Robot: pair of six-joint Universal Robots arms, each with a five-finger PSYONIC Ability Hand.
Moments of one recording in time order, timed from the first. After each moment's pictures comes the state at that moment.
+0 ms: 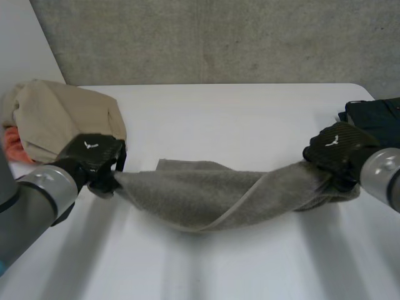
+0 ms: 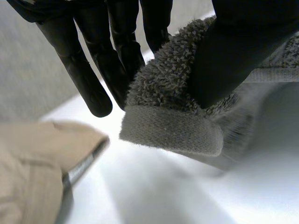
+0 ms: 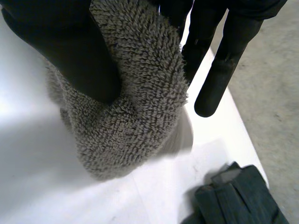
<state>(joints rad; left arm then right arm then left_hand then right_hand) 4.40 -1.73 -1.70 3.05 -1.46 3.45 1.84 -1.41 1.52 0.39 1.41 2.24 1.14 1.20 1.19 1.20 0.96 1.07 1.17 1.19 1.20 0.96</state>
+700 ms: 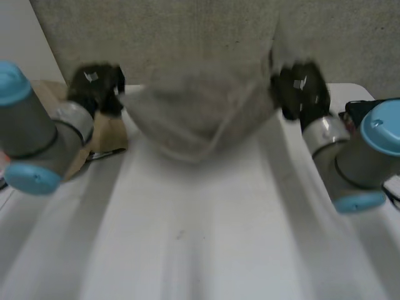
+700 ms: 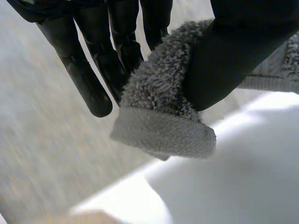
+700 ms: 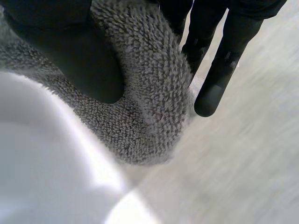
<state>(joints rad) 4.41 -2.04 -1.32 3.39 -1.45 3.29 1.93 -1.09 1.49 -0.57 1.41 2.67 1.14 1.20 1.19 1.20 0.96 1.07 1.17 1.19 1.20 0.98</state>
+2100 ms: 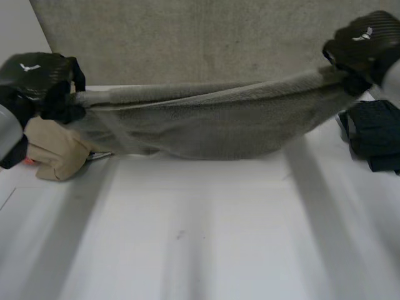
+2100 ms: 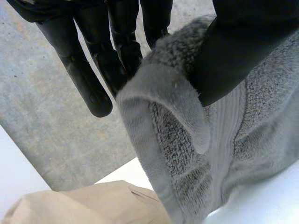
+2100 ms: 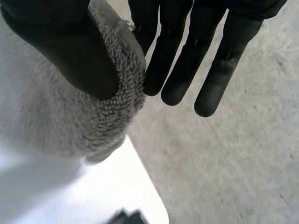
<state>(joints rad) 4.49 -1.52 -1.51 2.97 -1.43 3.36 1.82 -1.40 1.15 0.32 1.42 2.38 1.14 1.20 1.19 1.20 0.96 1.11 1.17 1.19 1.20 0.97</state>
